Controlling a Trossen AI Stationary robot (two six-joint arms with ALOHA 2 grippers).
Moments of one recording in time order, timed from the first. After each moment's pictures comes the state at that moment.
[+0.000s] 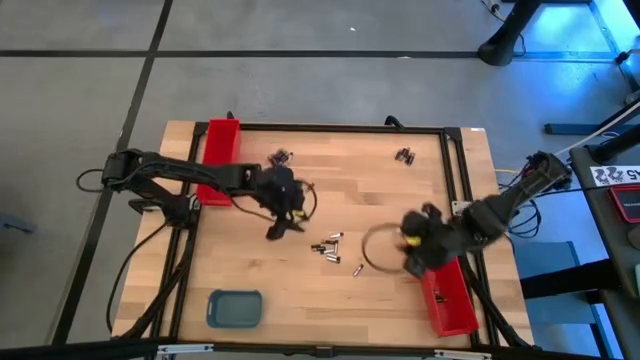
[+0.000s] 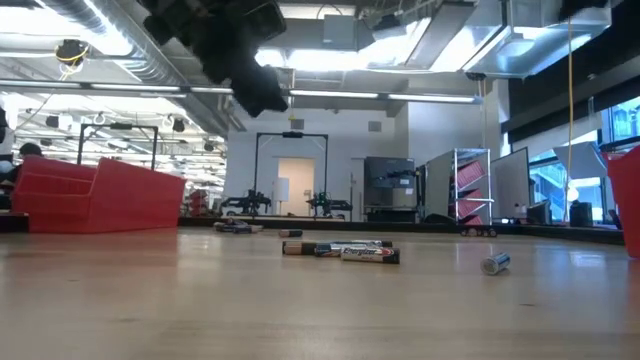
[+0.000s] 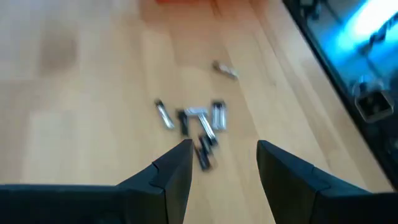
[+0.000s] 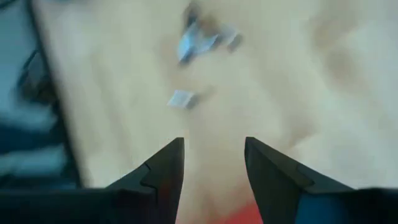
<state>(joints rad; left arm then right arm) 0.06 1.44 0.94 -0.27 0.34 0.08 0.58 1.28 1.29 -1.14 0.36 0.96</state>
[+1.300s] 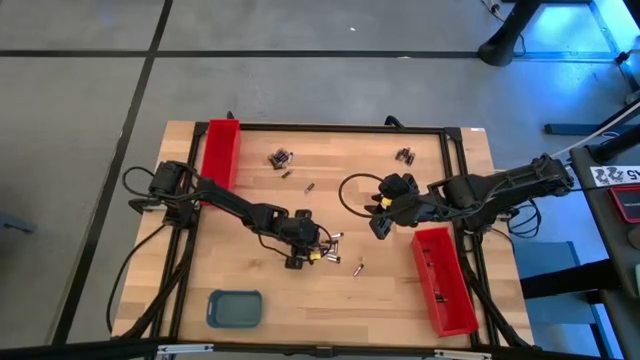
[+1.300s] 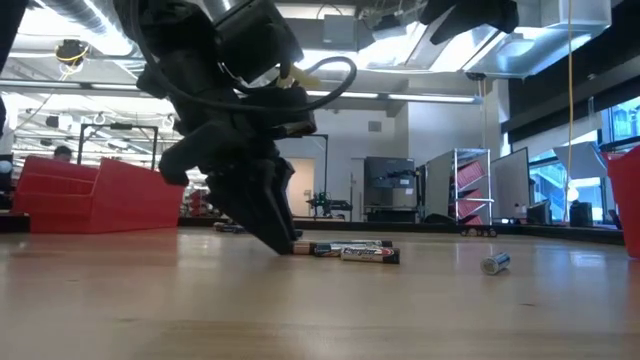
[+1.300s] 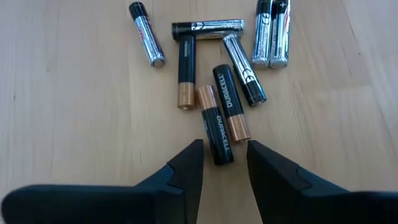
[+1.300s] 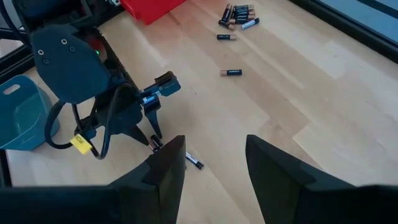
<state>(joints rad) -0.16 1.86 0.94 -0.03 -0.07 0.00 0.29 1.31 1.28 -0.84 0.48 0.81</state>
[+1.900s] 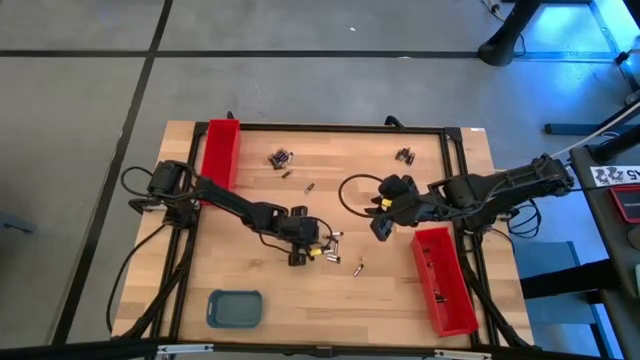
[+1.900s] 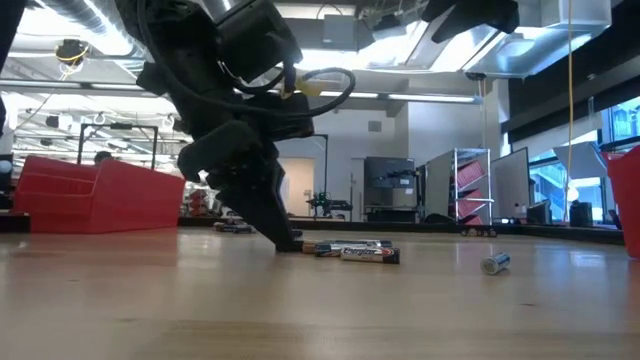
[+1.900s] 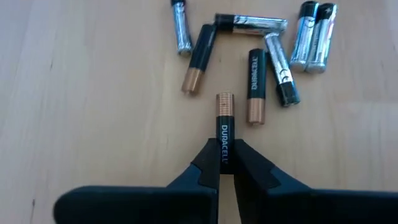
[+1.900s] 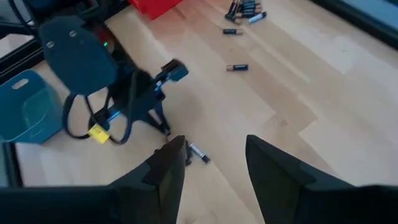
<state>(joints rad) -0.16 1.85 0.94 -0.10 -0.12 -0.14 0.29 1.31 1.28 -0.84 0.42 0.81</state>
